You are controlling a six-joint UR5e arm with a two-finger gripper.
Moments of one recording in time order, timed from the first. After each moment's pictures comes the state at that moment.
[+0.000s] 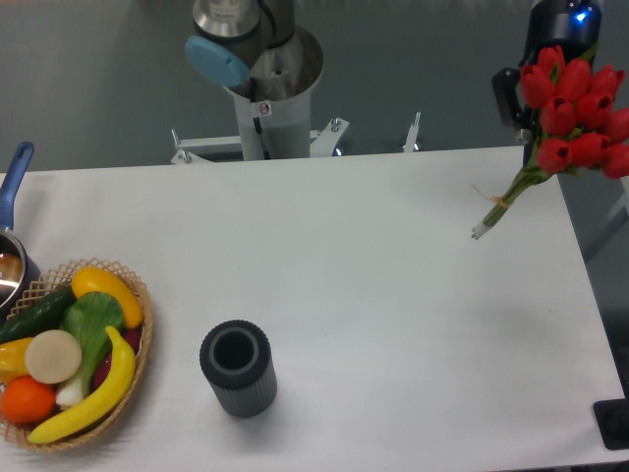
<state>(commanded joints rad) 3.11 -1.64 -1.74 -0.82 0.48 0.86</state>
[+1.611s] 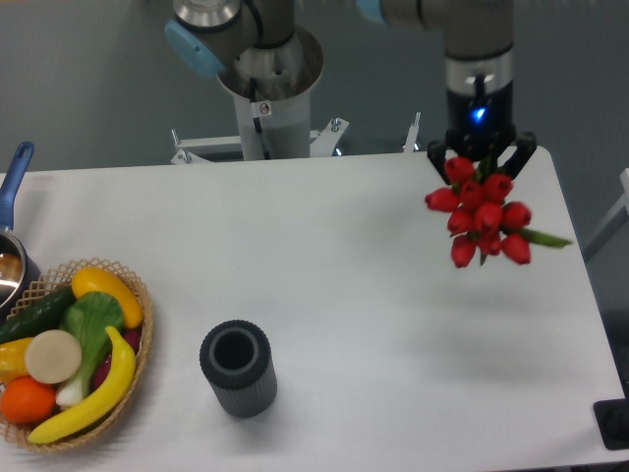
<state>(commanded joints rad) 2.74 -1.69 -1.81 -0.86 1.62 1.00</state>
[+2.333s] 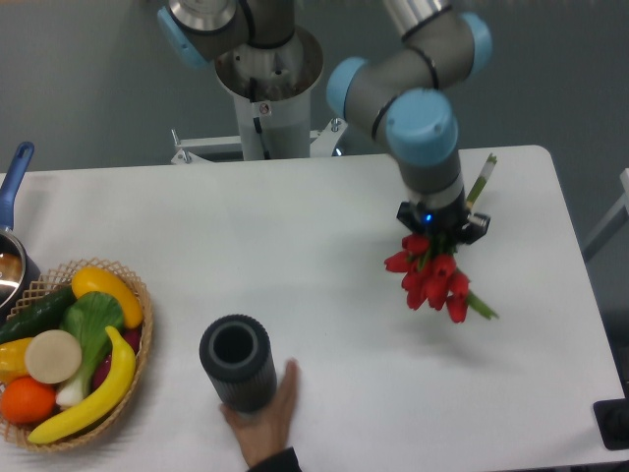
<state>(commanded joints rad) 2.58 -1.96 -1.77 -0.85 1.84 1.04</state>
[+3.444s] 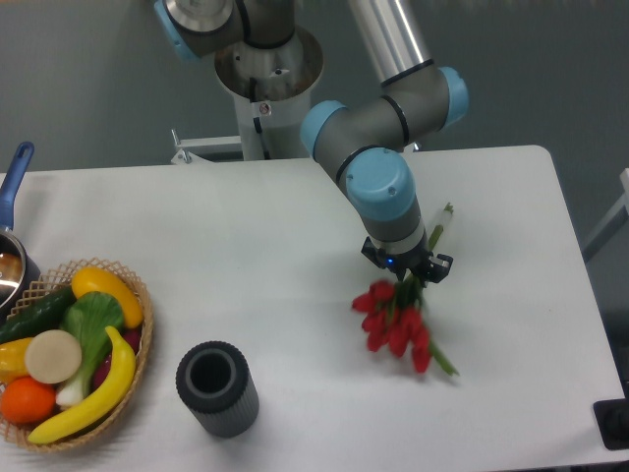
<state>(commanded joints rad) 2.53 -1.95 -1.81 -0.85 1.84 0.91</state>
